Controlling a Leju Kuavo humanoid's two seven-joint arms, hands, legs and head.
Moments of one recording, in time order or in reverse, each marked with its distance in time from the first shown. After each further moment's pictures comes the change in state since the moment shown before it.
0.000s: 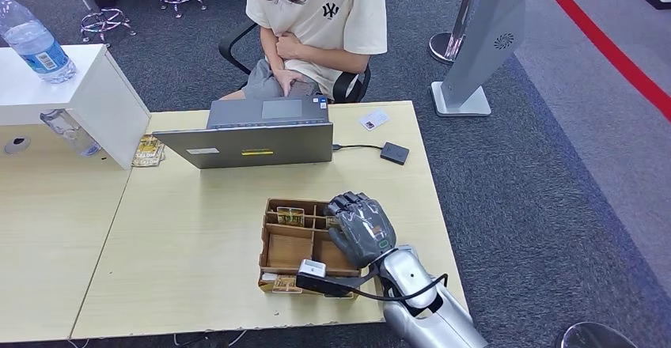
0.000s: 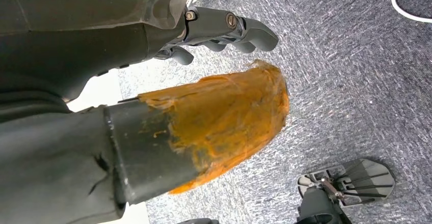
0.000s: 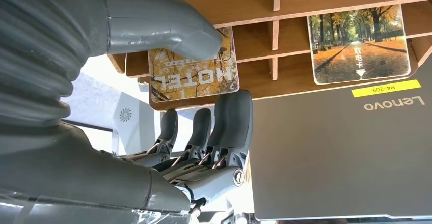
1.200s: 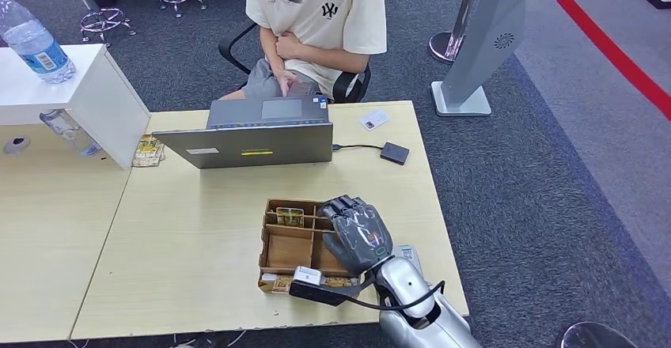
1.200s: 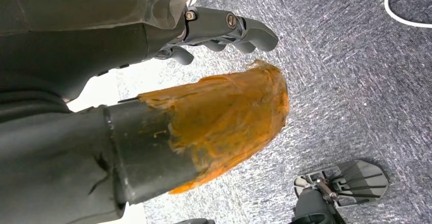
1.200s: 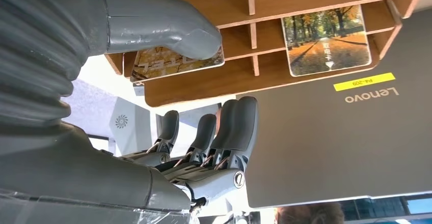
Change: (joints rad) left arm -0.011 -0.002 -0.007 0.000 0.002 0.000 0.001; right arm 0.036 0.003 0.025 -0.072 0.008 -0.004 0.007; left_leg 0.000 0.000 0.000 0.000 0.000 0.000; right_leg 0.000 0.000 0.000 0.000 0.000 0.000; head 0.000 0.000
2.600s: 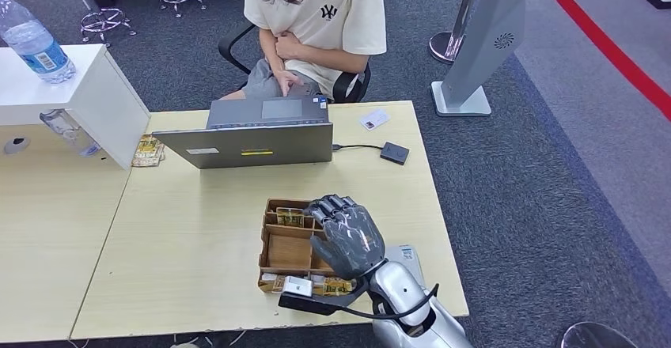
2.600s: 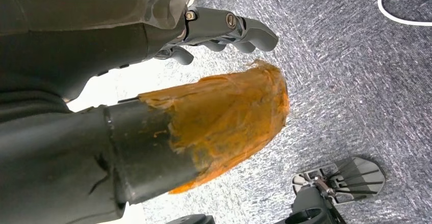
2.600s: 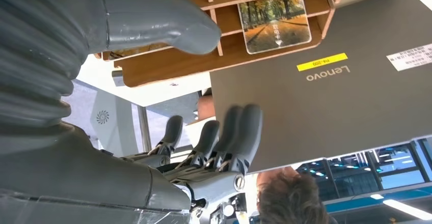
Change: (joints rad) left arm -0.005 -0.008 -0.006 0.000 -0.002 -0.005 0.000; right arm 0.022 0.011 0.035 -0.074 0.002 -0.016 -0.017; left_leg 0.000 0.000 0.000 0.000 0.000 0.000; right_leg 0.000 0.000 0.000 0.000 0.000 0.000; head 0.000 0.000
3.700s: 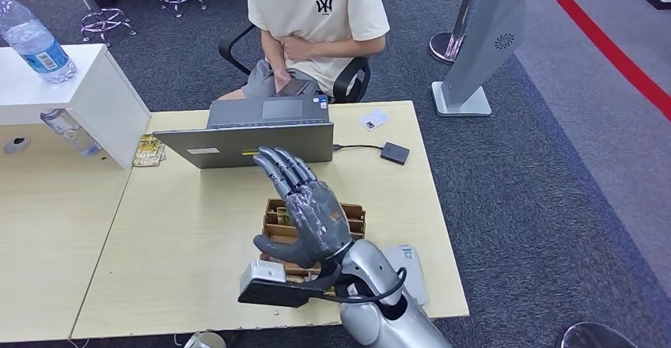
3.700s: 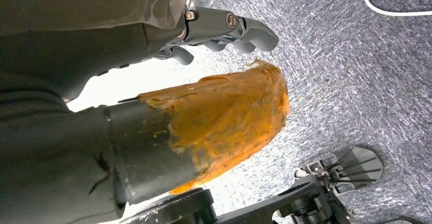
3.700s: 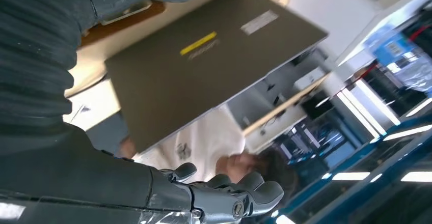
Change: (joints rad) left arm -0.032 -0.077 -0.044 0.000 -0.031 0.025 0.089; right arm -0.069 0.145 0.021 -0.090 -0.276 0.072 -0.109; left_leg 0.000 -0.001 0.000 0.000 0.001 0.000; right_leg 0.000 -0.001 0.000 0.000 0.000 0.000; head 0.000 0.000
